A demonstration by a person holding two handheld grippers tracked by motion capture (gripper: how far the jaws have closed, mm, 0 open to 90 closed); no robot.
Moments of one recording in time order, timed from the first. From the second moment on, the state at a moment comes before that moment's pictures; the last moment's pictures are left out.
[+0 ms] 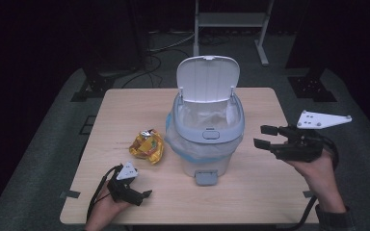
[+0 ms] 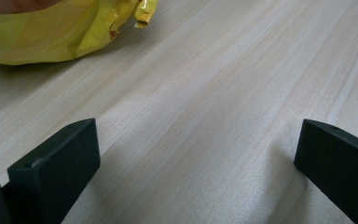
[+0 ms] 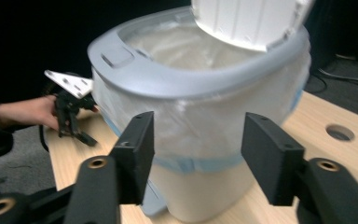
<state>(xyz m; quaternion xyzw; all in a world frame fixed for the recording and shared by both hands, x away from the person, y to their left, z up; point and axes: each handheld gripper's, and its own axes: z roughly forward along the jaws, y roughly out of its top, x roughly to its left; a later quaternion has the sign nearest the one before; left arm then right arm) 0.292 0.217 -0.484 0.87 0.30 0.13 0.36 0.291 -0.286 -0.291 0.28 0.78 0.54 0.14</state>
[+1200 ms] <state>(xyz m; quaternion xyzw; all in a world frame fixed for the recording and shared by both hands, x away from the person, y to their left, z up) 0.291 0.217 -0.484 0.87 0.30 0.13 0.36 0.295 -0.303 -0.413 0.36 0.81 0.43 0.16</state>
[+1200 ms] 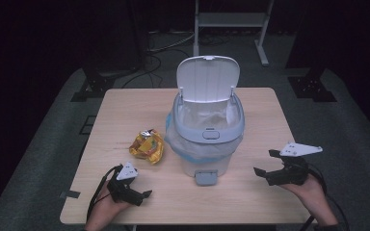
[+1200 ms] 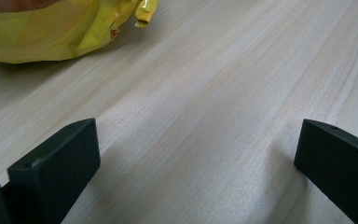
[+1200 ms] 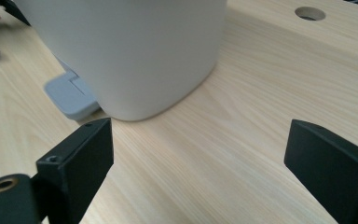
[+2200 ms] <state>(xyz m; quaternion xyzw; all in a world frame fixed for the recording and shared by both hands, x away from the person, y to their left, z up) 0.288 0.217 -0.480 0.87 0.30 0.13 0.37 0.303 -0.302 -0.488 0.40 0.84 0.35 0.16</state>
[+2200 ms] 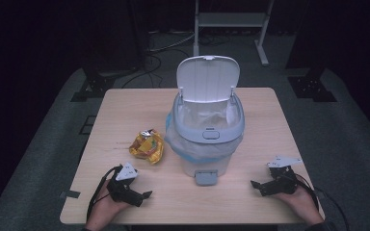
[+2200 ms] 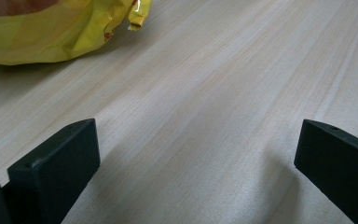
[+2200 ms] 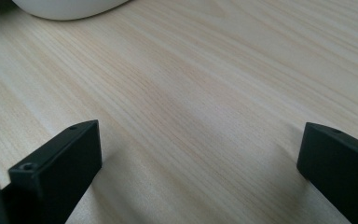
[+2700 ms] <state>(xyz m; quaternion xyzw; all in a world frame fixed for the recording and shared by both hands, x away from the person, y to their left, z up) 0.280 0.221 -0.455 0.86 0.30 0.13 0.39 0.304 -0.303 -0.489 0.40 0.83 0.35 0.16</state>
